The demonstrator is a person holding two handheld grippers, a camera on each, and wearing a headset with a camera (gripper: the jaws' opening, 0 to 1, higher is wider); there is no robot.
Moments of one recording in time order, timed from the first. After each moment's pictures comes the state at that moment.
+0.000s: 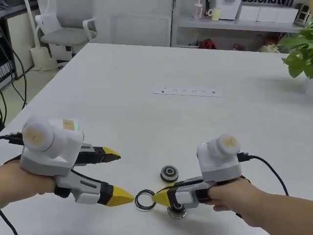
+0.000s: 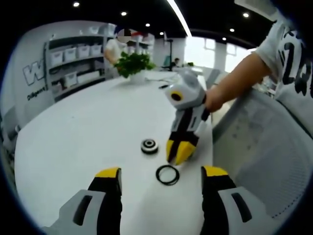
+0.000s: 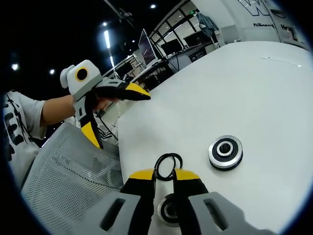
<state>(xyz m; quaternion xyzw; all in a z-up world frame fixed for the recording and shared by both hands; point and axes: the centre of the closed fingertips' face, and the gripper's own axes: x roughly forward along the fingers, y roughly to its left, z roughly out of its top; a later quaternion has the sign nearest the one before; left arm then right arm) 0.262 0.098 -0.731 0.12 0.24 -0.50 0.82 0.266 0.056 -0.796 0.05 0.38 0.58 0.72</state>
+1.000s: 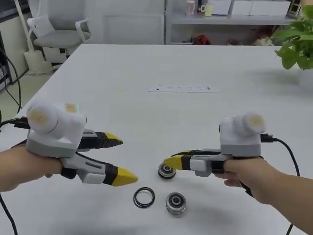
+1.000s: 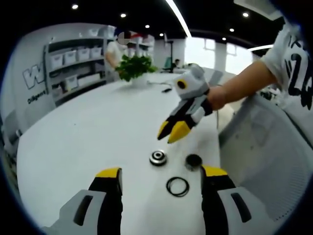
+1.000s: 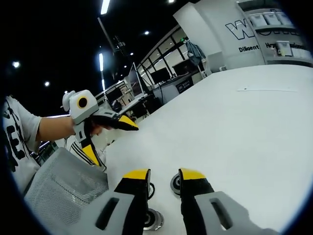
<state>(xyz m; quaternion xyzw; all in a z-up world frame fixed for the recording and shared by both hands) 0.291 0.087 -0.714 0.13 0.23 -0.50 0.82 0.330 0.015 -0.746 0.10 0.28 0.52 0.80</state>
